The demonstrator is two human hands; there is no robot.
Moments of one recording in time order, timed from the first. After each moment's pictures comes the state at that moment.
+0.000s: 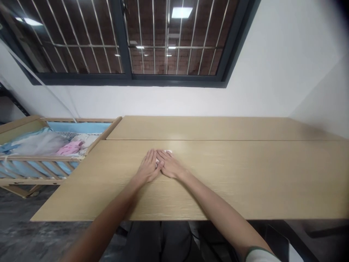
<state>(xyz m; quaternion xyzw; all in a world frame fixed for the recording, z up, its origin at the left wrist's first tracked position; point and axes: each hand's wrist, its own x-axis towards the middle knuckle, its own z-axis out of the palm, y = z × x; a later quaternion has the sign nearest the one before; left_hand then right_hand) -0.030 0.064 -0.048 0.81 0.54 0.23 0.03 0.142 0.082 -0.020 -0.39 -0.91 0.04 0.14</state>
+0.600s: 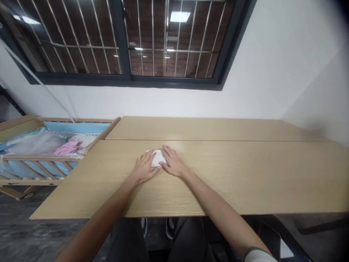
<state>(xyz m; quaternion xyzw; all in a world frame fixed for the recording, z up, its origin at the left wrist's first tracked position) -0.050 0.052 -0.033 0.84 0.48 0.24 0.00 0.175 0.076 -0.012 -0.41 -0.89 0.05 0.19</state>
